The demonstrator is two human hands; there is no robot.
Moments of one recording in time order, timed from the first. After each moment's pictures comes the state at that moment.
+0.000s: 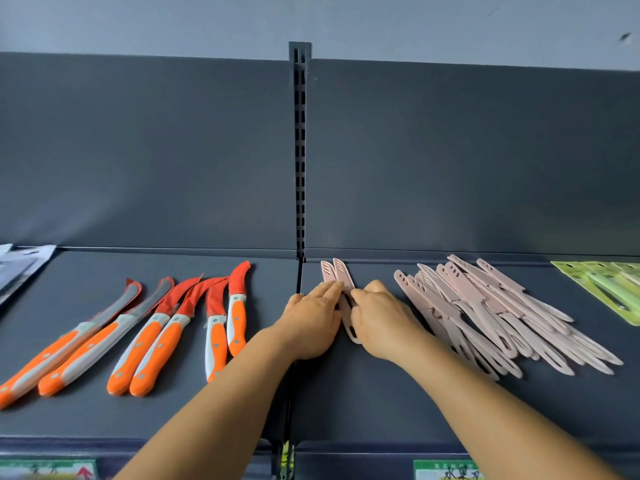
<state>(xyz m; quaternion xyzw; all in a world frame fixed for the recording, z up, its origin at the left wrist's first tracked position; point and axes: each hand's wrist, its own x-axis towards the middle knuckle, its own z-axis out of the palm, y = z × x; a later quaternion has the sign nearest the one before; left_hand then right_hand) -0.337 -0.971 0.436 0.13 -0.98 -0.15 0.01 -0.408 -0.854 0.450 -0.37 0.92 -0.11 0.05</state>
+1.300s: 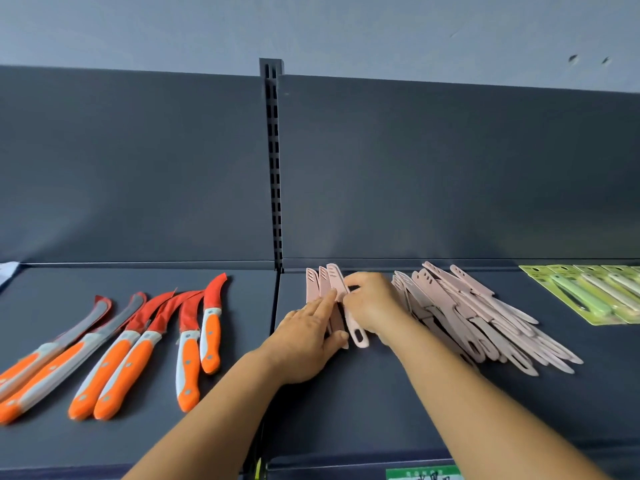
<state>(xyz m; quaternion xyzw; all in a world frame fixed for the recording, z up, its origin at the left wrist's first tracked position) -0.336 -0.950 0.436 0.08 -0.98 -0.19 0.04 -0.427 -0.854 0.477 -0.23 0.91 -0.34 0.10</state>
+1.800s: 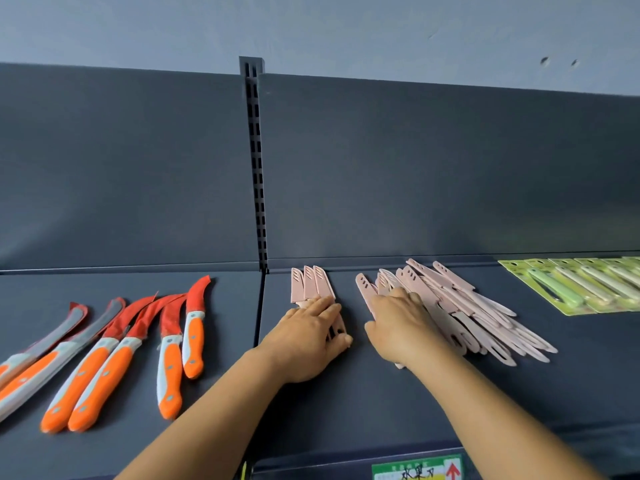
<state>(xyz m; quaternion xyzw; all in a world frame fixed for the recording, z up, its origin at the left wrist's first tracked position) -0.352 -0.940 0.430 0.04 -0.99 -0.11 0.03 -0.426 -0.799 0.471 -0.27 0.96 -0.06 0.04</state>
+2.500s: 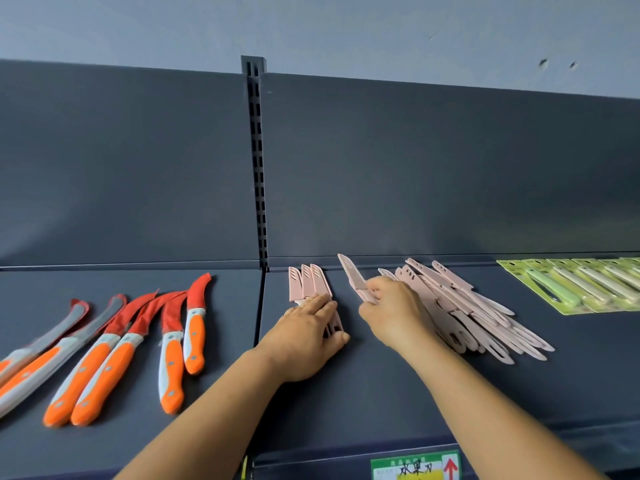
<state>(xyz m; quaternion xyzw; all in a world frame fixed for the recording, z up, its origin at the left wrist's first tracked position) -0.348 -0.939 0.430 0.05 -0.99 -0.14 0.05 -0.433 -0.810 0.465 -0.21 0.93 -0.30 0.00</state>
